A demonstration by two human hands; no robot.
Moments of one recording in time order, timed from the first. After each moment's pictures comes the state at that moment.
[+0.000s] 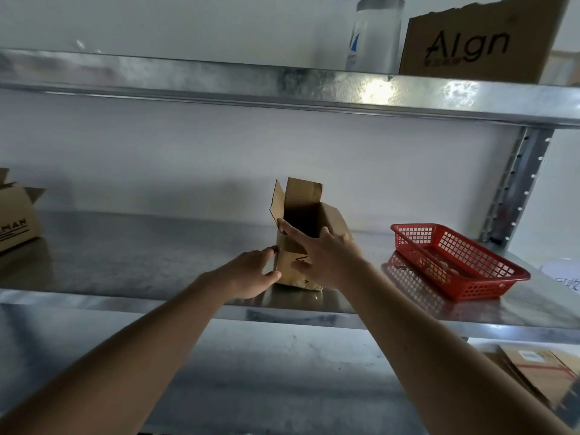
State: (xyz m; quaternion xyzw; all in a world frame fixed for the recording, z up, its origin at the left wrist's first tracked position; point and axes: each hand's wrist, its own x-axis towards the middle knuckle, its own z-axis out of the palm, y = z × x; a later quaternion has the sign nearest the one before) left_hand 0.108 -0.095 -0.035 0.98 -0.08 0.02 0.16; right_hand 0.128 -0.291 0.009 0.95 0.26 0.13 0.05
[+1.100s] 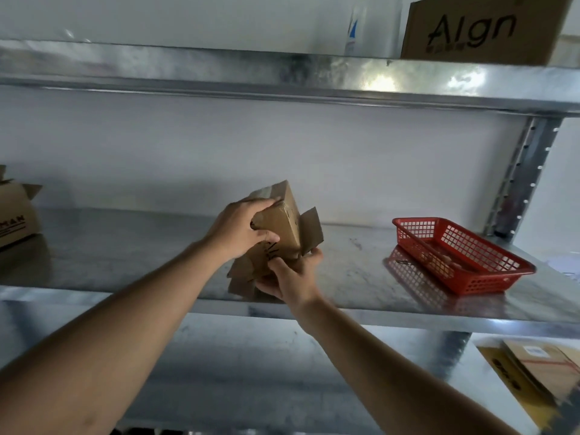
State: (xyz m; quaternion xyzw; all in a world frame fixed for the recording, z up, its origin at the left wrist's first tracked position) left_hand 0.133 -0.073 0.006 0.91 -0.14 0.29 0.27; right_hand 0.107 -0.237 -0.068 0.57 0.12 -0.09 -0.81
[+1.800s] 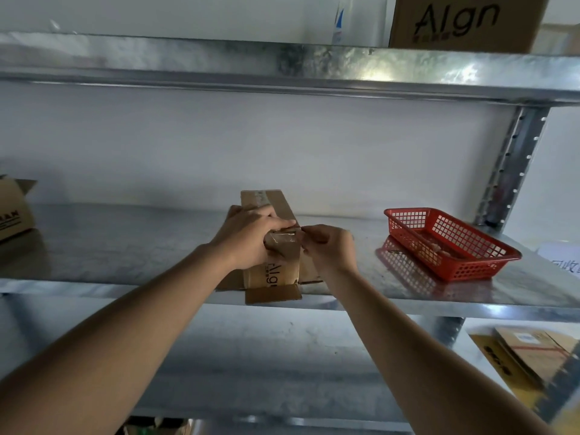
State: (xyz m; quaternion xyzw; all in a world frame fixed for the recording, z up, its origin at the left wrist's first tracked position) left_hand 0.105 -0.112 -0.005 0.95 -0.17 0.24 0.07; right_hand 0.125 -0.304 -0.037 0.79 0.10 0.14 -0.59
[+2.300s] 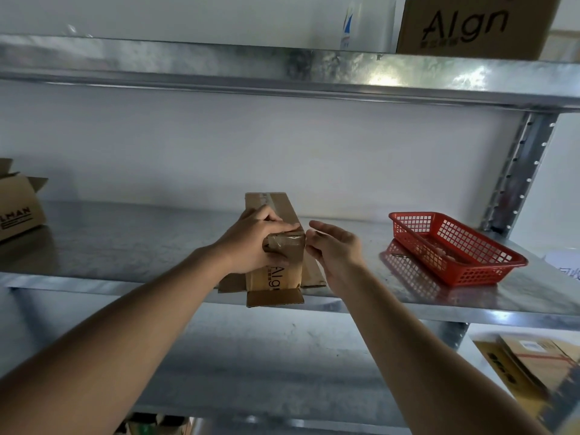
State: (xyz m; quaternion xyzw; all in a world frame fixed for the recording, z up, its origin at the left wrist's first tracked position) left_hand 0.102 -0.103 -0.012 0.95 -0.19 0.19 0.17; right_hand 0.117 -0.302 -0.024 0.55 0.02 -0.02 -0.83
